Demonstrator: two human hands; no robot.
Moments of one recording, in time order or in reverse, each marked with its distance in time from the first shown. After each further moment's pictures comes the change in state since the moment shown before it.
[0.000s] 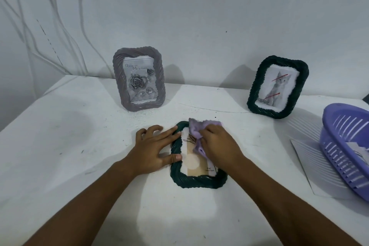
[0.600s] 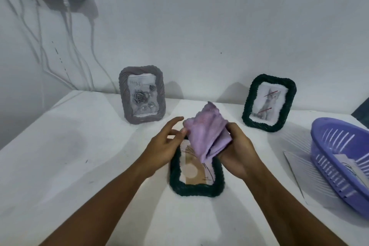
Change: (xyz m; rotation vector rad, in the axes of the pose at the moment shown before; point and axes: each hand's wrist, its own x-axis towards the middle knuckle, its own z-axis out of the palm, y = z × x) left_hand 0.007 0.065 -0.052 -0.949 0.149 -0.252; right_hand -0.025 -0.020 -0.075 1.936 0.071 0.413
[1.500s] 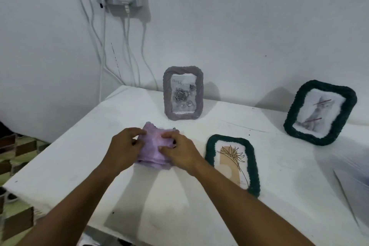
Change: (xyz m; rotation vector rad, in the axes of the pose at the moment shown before) left_hand -0.071 -0.043 -0.130 0.533 0.522 -0.156; right_hand 0.053 0.126 0.118 -1.038 -0.256 -0.114
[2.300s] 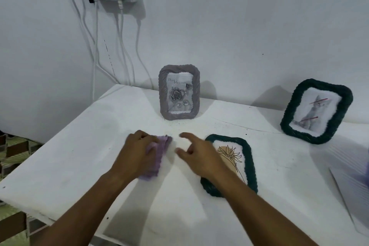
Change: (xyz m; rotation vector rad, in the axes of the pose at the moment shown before) left_hand -0.001 0.006 0.029 0.217 -0.075 0.303; right_hand -0.030 0.006 -0.044 -0.394 0.097 -0.016
